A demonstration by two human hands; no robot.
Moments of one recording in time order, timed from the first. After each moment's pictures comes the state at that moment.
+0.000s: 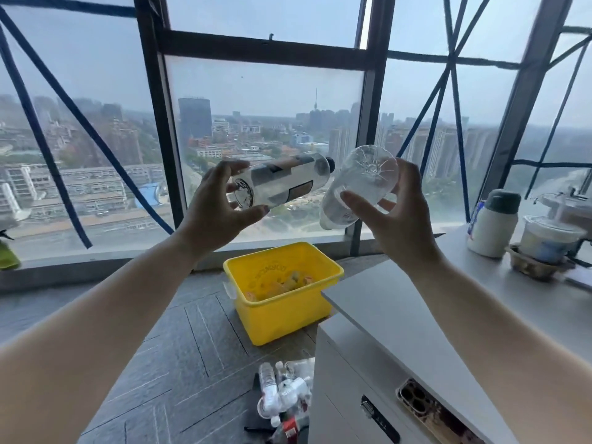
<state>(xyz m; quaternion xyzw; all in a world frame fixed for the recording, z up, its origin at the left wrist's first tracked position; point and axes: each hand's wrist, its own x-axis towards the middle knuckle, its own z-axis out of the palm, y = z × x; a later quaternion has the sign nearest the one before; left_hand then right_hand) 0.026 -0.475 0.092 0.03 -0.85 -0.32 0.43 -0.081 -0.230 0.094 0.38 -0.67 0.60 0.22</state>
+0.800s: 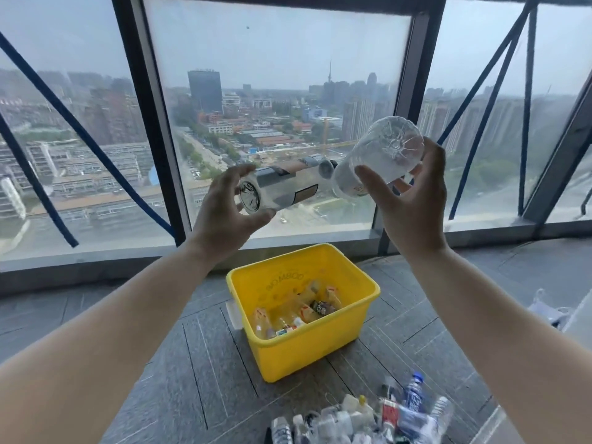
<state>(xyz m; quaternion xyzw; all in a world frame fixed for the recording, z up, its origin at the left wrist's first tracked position) -0.214 -0.659 0.034 0.09 -0.86 -0.31 0.39 -0.337 -0.441 0.054 0.34 -0.65 0.62 0.29</state>
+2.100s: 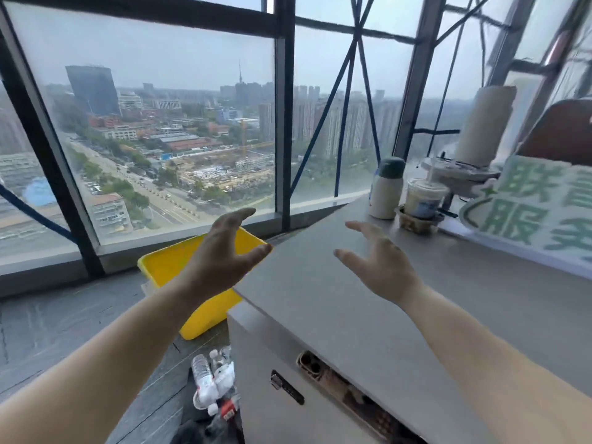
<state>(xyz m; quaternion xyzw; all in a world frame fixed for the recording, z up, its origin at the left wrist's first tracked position) -0.030 -0.312 0.039 -0.01 -0.91 -0.34 0.22 -0.103 -0.071 0.027 0.24 -0.89 0.35 0.15</state>
